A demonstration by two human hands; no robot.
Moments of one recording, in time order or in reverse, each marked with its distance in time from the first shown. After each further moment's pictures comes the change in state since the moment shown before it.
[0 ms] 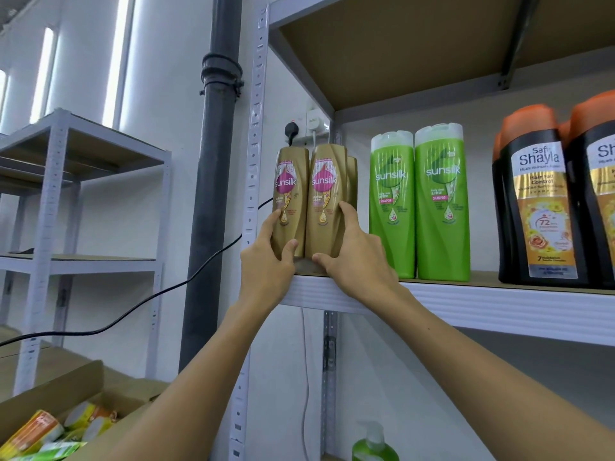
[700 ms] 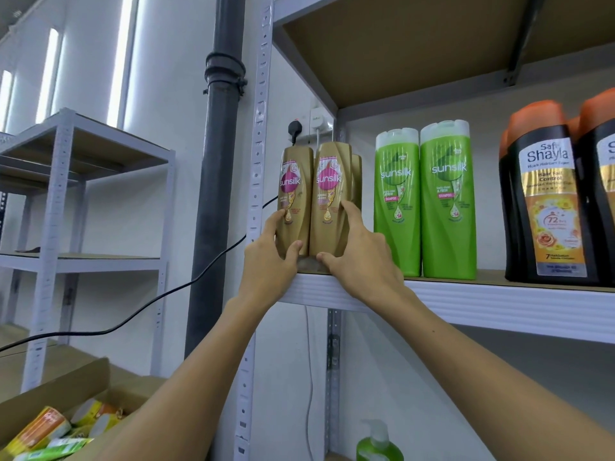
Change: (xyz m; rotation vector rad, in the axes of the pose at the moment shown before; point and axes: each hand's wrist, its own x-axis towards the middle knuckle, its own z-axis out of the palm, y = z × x) left_hand 0.004 -0.004 -0.004 0.049 -0.074 0.010; right_hand -0.005 -0.001 0.000 -0.016 0.024 0.002
